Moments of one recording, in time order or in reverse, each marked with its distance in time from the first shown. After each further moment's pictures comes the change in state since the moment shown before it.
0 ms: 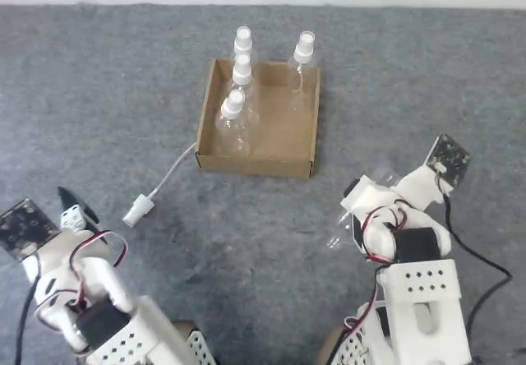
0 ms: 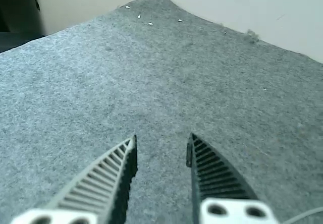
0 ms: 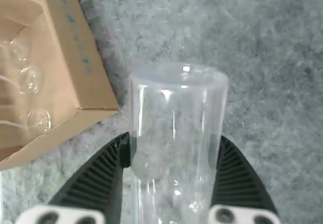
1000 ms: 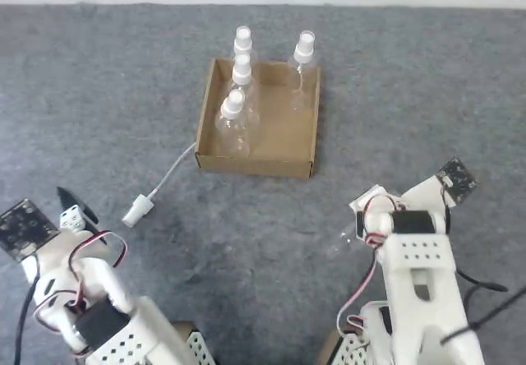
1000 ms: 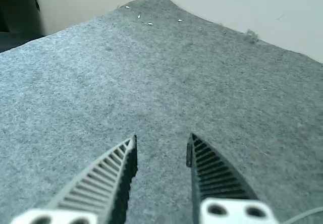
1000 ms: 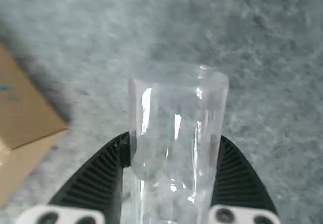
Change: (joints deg) left arm 0.0 0.0 0.0 0.0 0.0; right arm 4.2 16.0 1.2 -3.1 -10.6
